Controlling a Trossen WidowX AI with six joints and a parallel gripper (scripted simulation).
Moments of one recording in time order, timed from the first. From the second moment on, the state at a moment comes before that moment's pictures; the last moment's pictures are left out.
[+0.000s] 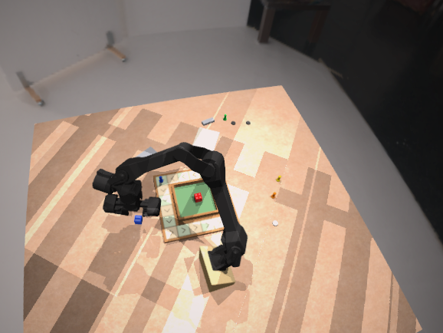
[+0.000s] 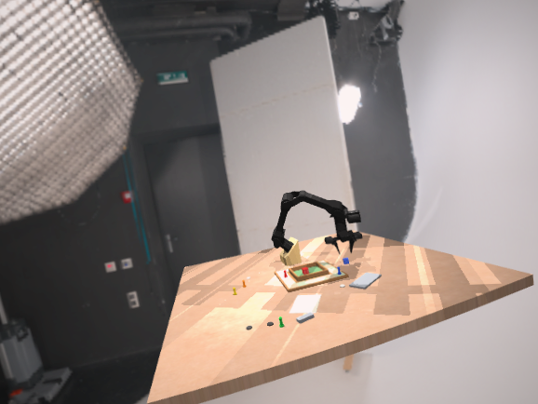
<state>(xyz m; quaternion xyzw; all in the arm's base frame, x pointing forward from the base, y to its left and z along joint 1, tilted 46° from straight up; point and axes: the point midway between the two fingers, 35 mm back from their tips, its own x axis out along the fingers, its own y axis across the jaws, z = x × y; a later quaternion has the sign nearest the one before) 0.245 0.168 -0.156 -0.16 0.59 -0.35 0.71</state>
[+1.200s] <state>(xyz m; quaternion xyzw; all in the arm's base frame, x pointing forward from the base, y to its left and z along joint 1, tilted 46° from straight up) 0.244 0.138 -0.184 -0.17 0.59 -0.35 0.70</state>
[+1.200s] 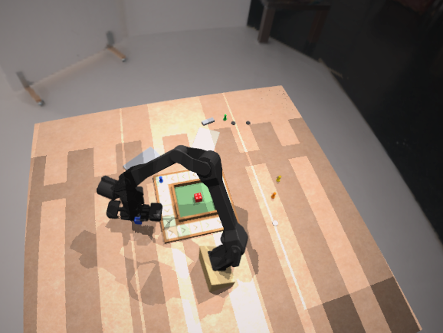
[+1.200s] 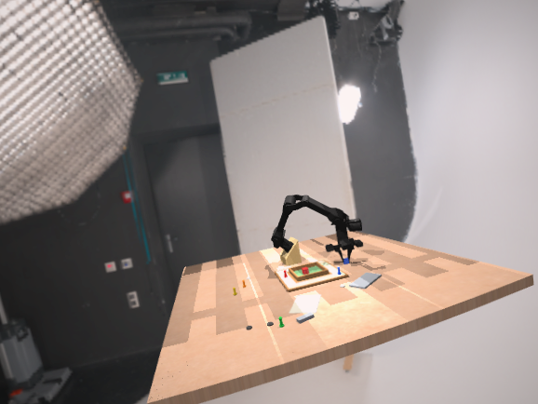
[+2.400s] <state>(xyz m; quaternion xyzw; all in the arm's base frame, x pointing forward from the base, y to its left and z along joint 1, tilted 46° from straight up) 0.247 0.208 -0.085 -0.25 0.63 -0.28 0.68</state>
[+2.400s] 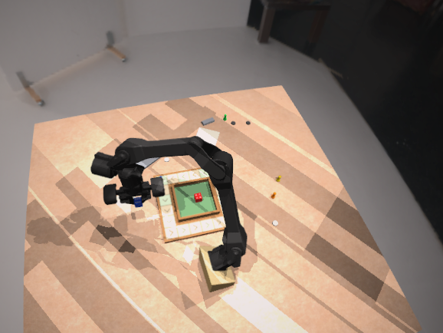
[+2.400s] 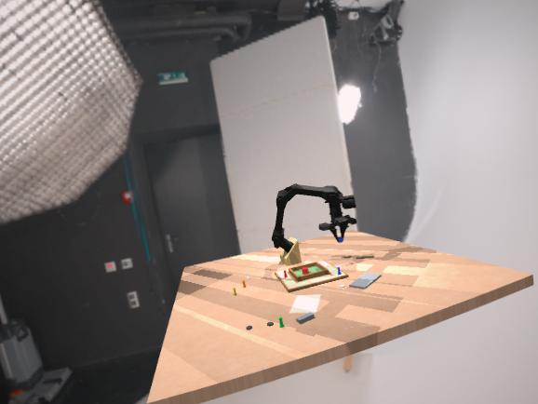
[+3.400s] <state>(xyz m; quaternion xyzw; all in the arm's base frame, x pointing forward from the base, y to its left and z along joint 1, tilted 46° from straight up) 0.257 0.130 -0.030 -0.52 0.69 0.02 0.50</state>
